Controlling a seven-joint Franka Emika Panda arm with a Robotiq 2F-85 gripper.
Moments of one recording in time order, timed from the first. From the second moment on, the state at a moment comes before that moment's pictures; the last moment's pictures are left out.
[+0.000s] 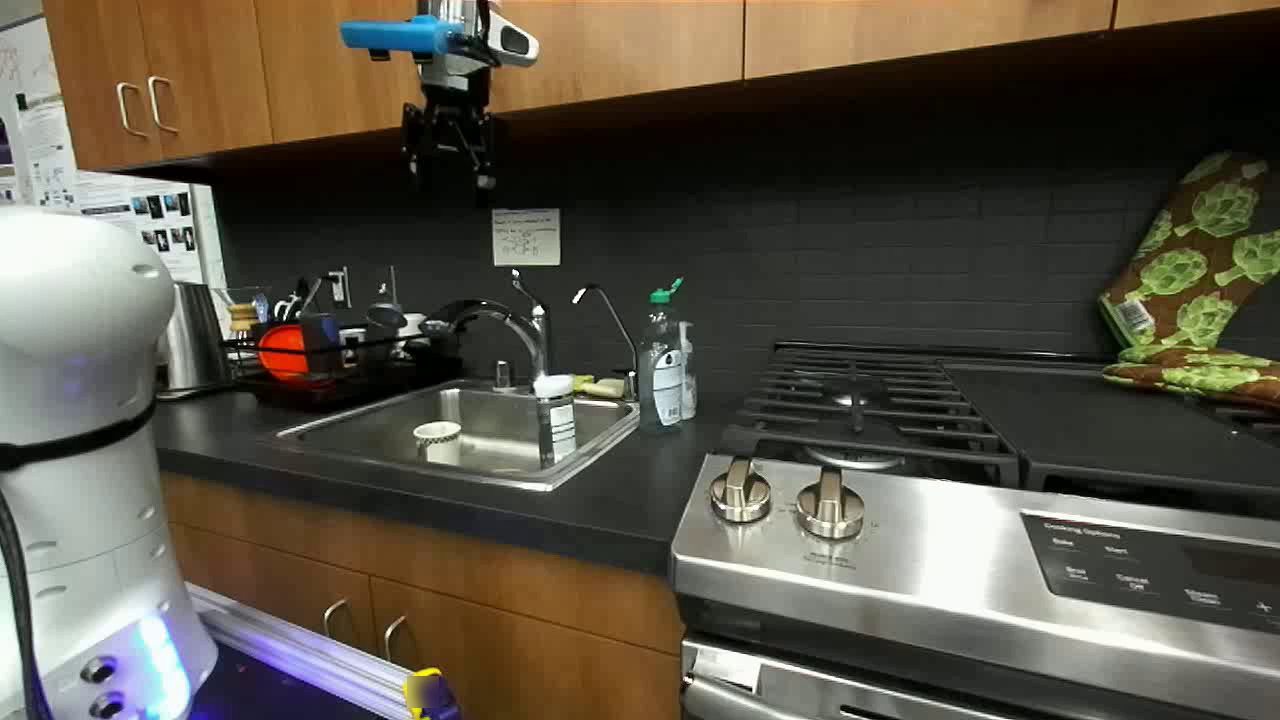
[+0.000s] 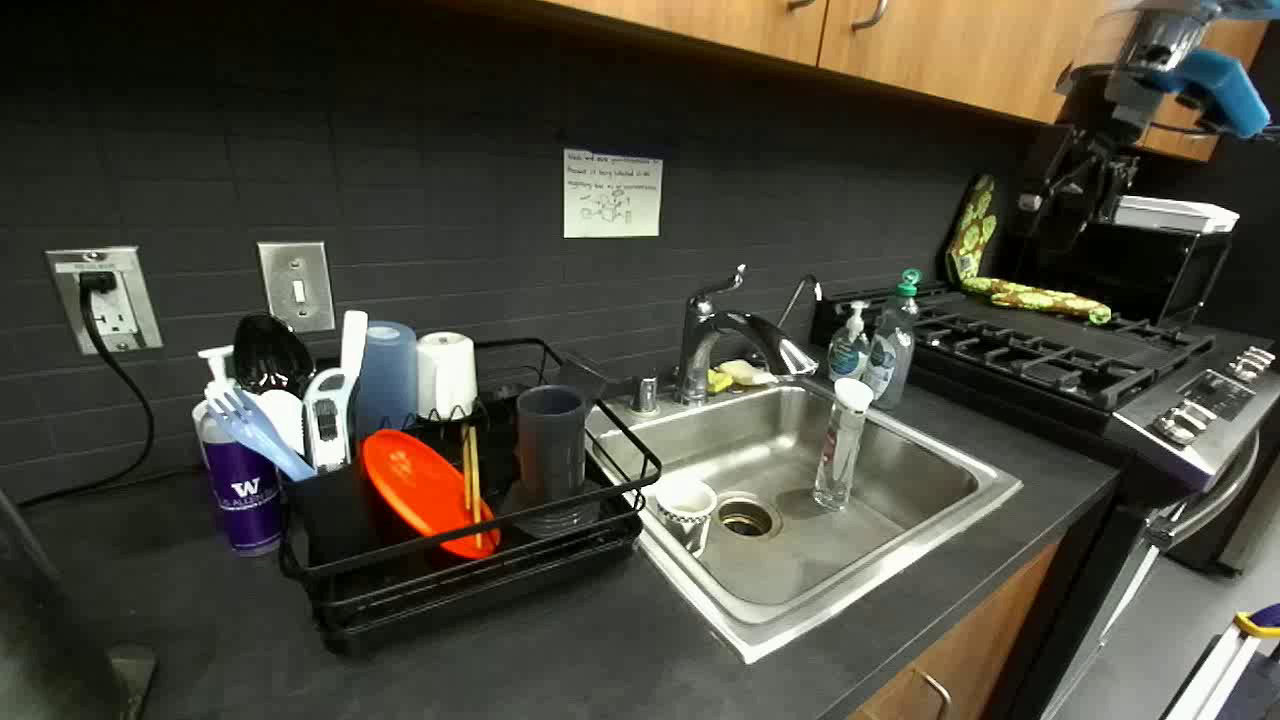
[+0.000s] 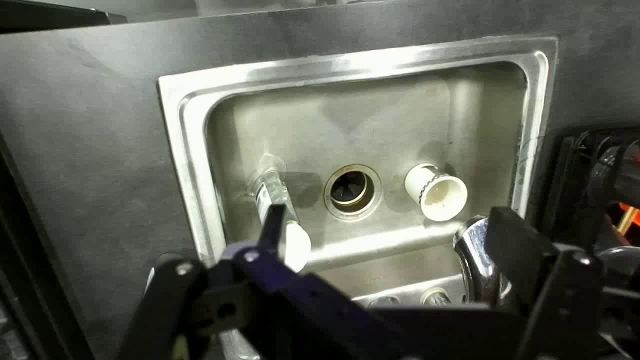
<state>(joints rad) -0.06 -0.65 -0.27 -2.28 0.06 1.66 -0.19</state>
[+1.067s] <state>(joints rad) -0.06 -0.65 -0.27 -2.32 0.18 1.69 -0.19</state>
